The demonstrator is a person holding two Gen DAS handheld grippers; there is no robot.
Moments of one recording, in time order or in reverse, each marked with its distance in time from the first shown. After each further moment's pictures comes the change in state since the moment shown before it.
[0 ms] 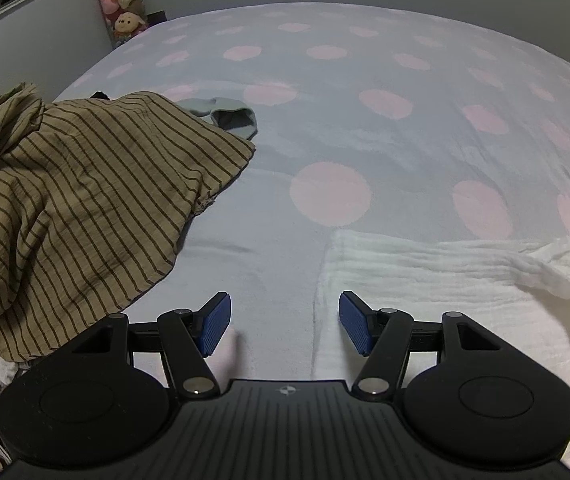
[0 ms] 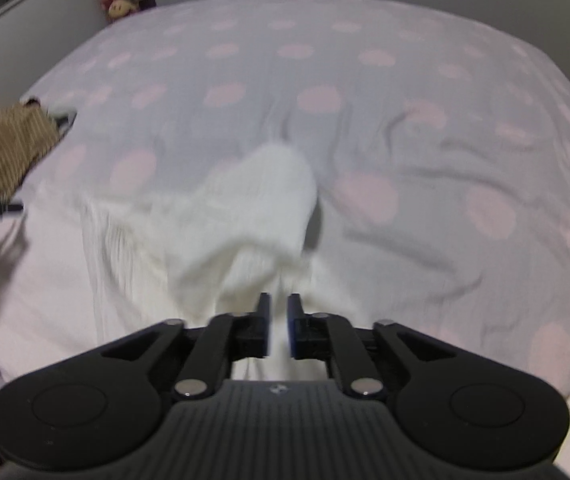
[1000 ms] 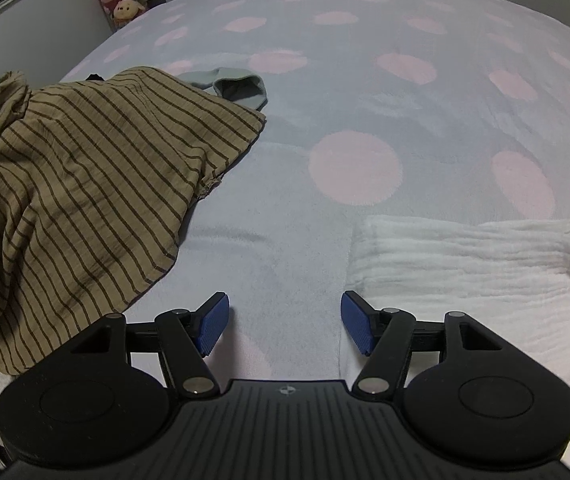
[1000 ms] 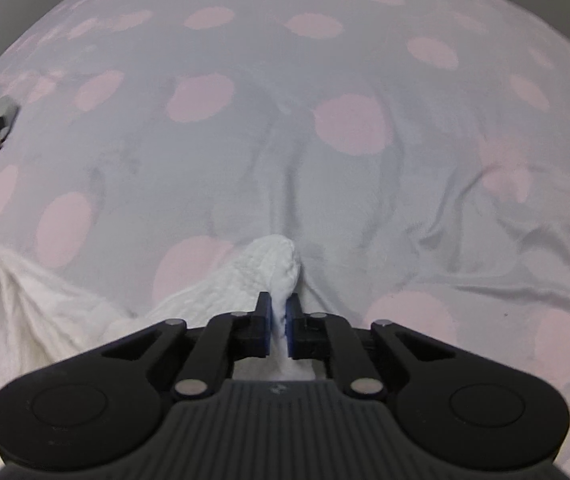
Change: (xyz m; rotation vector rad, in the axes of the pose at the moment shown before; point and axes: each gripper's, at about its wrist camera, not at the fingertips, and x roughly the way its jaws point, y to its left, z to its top) left arm 0.036 0.004 0.002 0.038 0.065 0.044; right arm 0.119 0.010 0.105 -0.100 0.138 -0.011
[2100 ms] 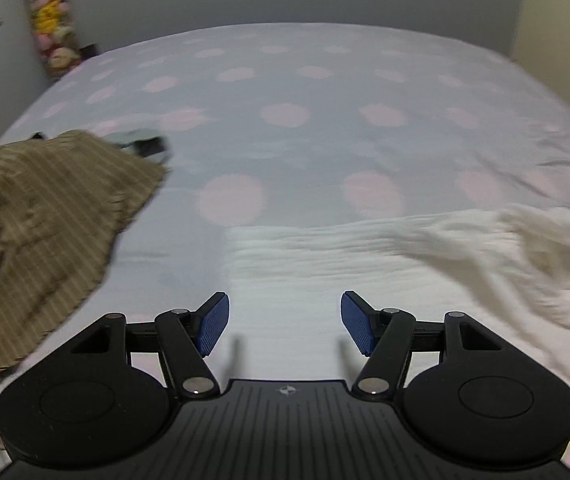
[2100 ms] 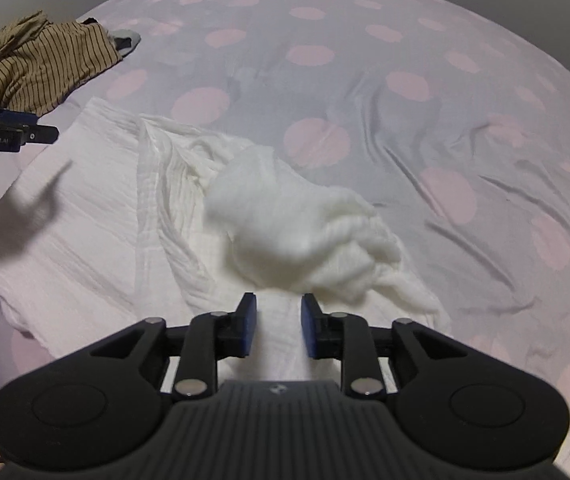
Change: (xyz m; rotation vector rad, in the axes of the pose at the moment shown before) left arm -0.082 -0.042 -0.025 0.104 -0.142 -0.249; right arm -0.089 0.051 -0.147 -0.127 -0.066 0.036
